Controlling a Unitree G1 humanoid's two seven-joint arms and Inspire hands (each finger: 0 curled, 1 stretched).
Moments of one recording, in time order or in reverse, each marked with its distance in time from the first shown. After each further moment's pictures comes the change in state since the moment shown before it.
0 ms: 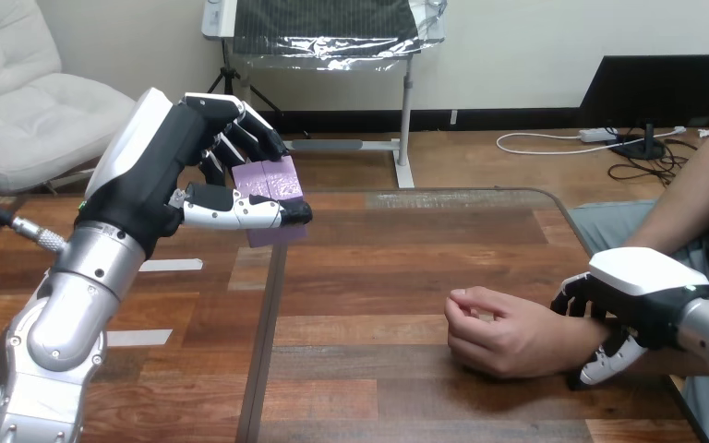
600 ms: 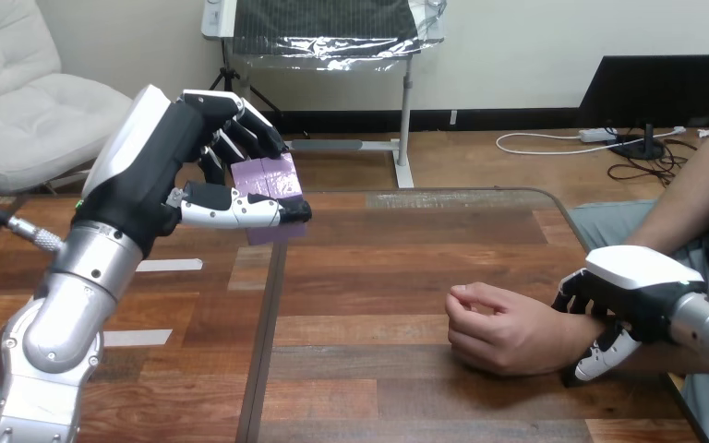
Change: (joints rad) left arm 0.004 0.000 0.012 0.000 -0.001 -0.030 0.000; right arm -0.052 0.032 0.022 0.067 0.020 0.008 0.030
